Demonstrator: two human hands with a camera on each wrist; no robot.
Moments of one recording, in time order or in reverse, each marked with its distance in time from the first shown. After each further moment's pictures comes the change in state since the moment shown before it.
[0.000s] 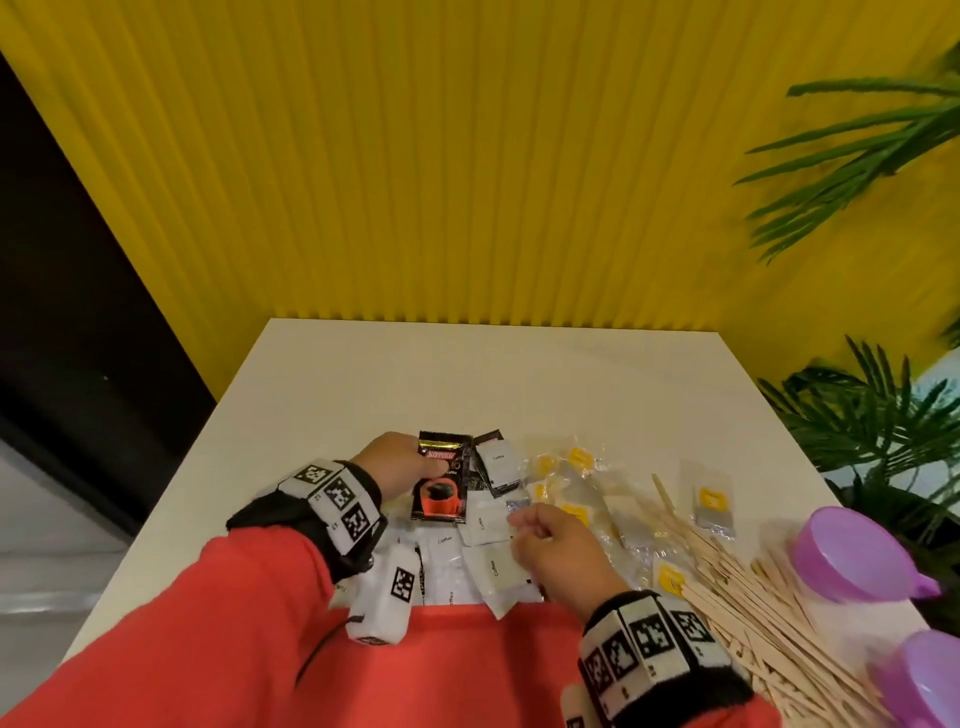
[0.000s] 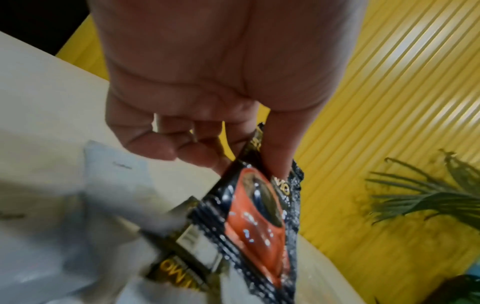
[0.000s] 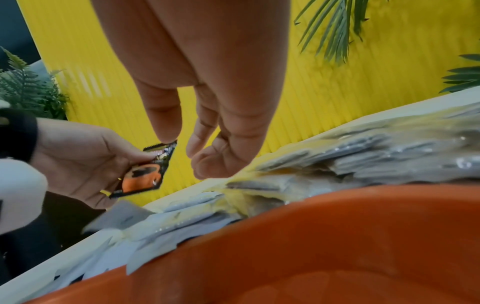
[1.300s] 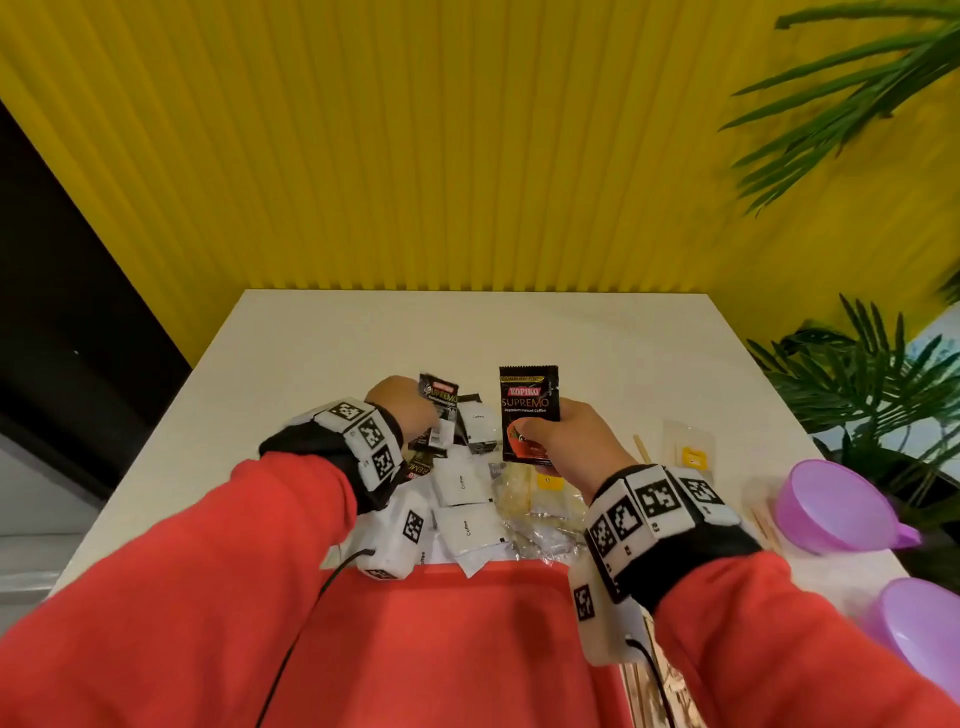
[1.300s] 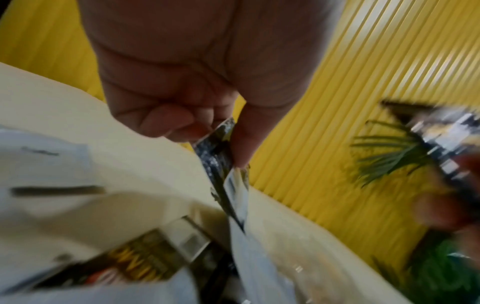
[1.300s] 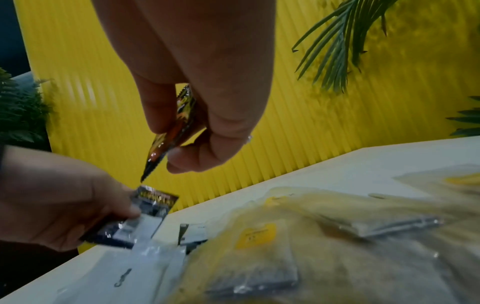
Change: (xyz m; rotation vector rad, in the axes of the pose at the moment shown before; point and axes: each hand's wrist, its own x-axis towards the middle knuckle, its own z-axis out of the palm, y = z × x) left_hand 0.032 0.028 0.027 0.201 0.167 -0.034; right_hand 0.016 -0.042 -0.051 0.125 0.034 -0.033
